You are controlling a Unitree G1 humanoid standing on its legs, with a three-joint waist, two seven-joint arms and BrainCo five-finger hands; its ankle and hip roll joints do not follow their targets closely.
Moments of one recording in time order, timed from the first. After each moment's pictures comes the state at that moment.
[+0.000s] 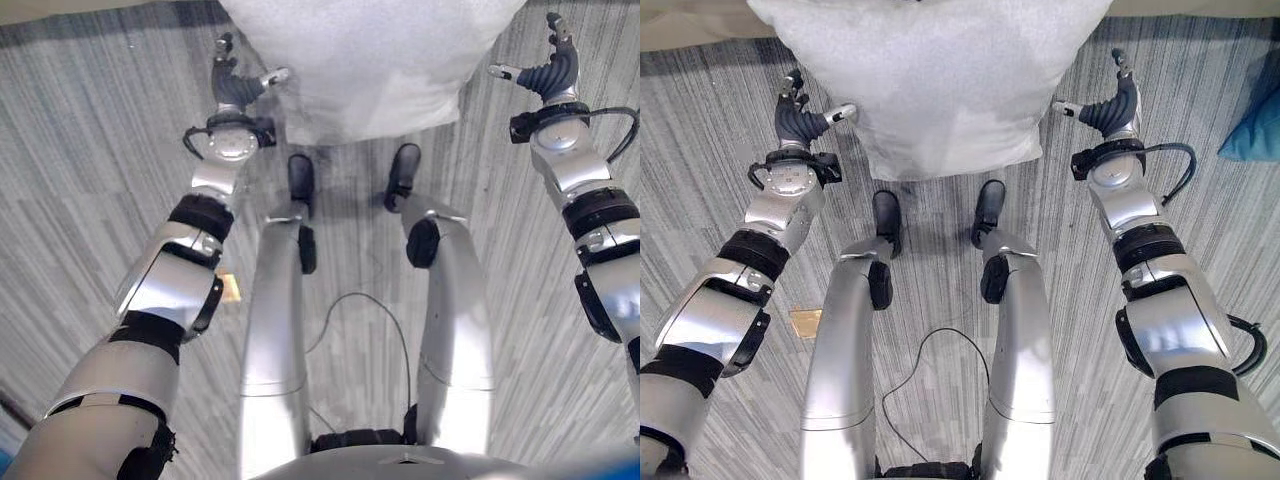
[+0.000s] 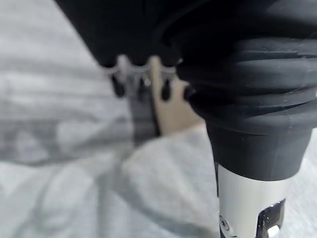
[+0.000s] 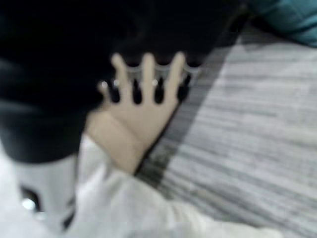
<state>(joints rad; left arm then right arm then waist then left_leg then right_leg) -1.16 0.48 -0.41 0.90 -0.58 -0.11 0.45 -1.19 -0.64 0.46 0.93 0.27 -0.07 -0.40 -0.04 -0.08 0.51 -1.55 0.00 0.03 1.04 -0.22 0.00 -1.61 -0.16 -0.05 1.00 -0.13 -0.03</state>
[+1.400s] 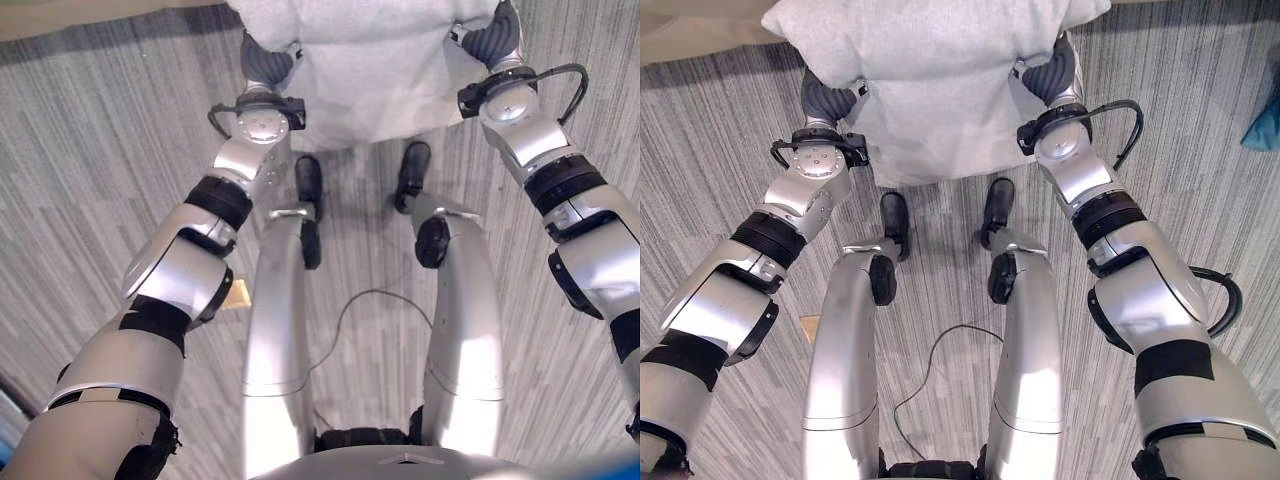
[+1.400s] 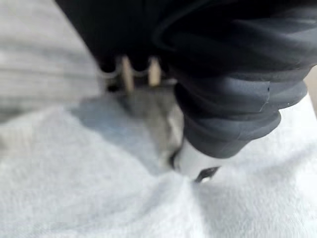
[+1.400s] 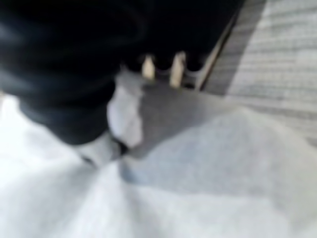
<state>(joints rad) -1.23 0.46 -0.54 0.81 -0.66 -0.08 0.55 -1.33 -0.53 0.63 0.86 0.35 -0.01 -0.43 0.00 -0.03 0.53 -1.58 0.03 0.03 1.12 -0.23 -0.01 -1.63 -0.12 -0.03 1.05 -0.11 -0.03</state>
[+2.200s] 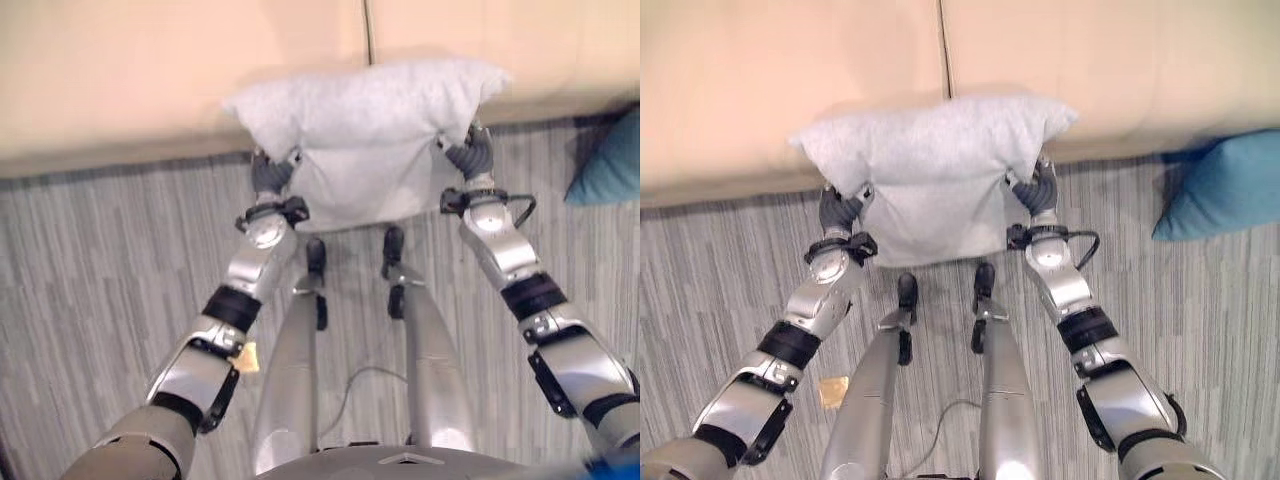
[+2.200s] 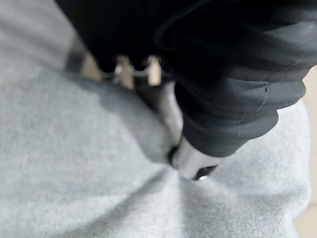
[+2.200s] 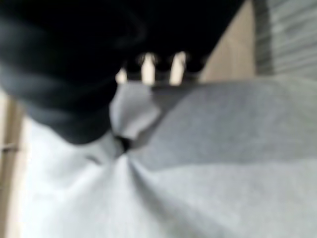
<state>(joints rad) -0.53 0.29 -0.32 0.39 -0.63 -0.16 0.50 -0.59 -0.36 0.33 0.41 0.33 -0.11 -0.39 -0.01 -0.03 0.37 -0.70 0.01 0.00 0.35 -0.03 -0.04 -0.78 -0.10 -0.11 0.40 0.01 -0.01</state>
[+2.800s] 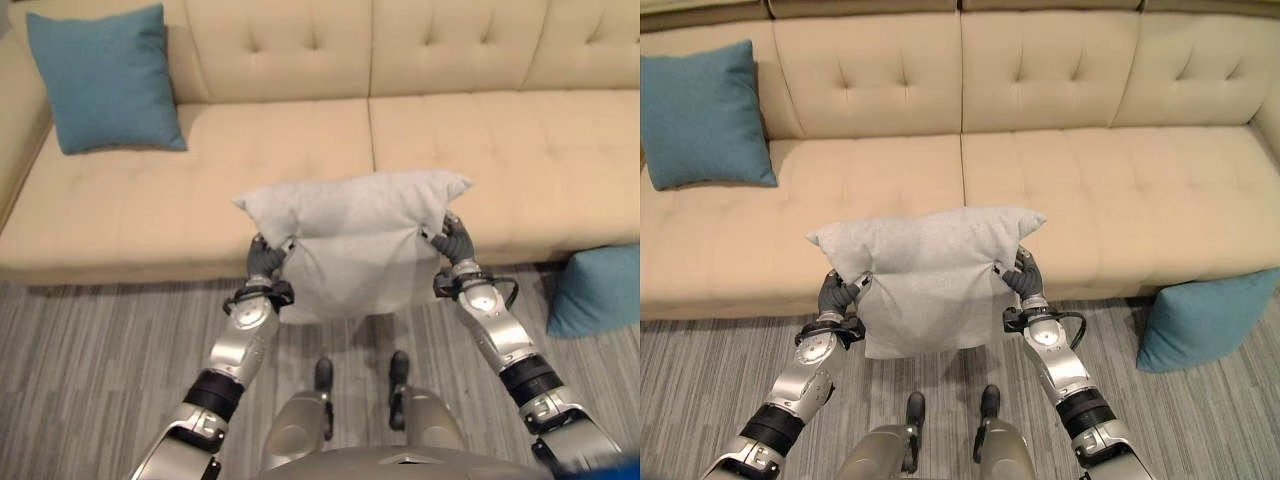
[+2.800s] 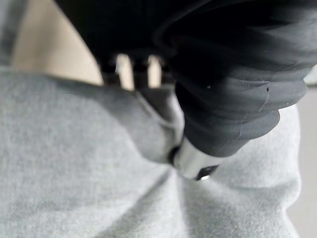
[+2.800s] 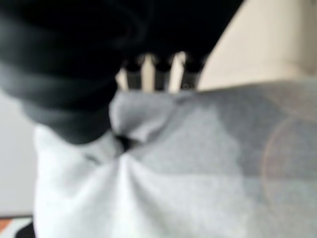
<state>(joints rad) -0.19 0.30 -0.27 0.34 -0.52 -0.11 0.36 -0.29 -0.31 0.30 0.34 0.27 -0.09 -0.25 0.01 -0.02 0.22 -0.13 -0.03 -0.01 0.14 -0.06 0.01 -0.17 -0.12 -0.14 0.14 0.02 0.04</state>
